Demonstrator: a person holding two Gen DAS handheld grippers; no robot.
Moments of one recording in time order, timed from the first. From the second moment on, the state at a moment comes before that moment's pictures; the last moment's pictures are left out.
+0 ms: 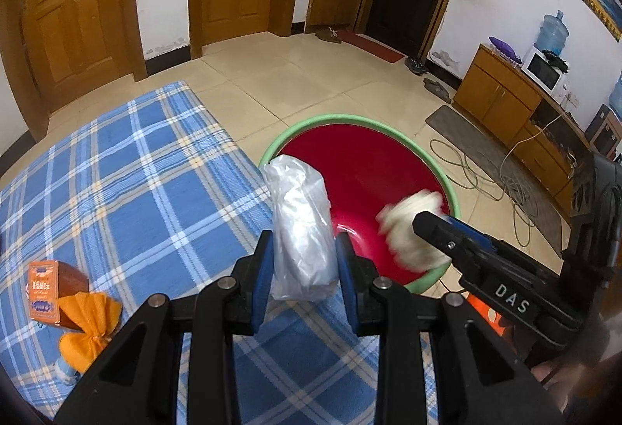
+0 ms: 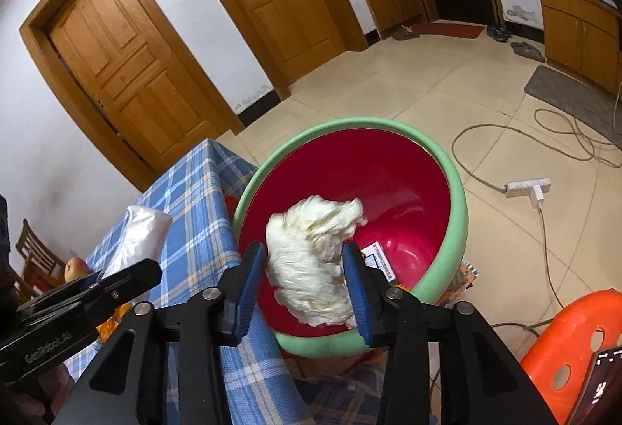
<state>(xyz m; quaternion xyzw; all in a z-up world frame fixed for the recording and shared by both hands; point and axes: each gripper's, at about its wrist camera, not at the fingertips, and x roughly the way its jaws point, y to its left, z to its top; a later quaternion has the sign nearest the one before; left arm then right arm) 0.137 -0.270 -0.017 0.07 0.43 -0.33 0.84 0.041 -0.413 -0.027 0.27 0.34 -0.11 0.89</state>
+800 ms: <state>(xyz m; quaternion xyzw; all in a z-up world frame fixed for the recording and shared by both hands) 0.149 -0.306 -0.020 0.07 0.42 -0.35 0.83 0.008 -0.430 -0.021 0.31 0.31 -0.15 0.88</state>
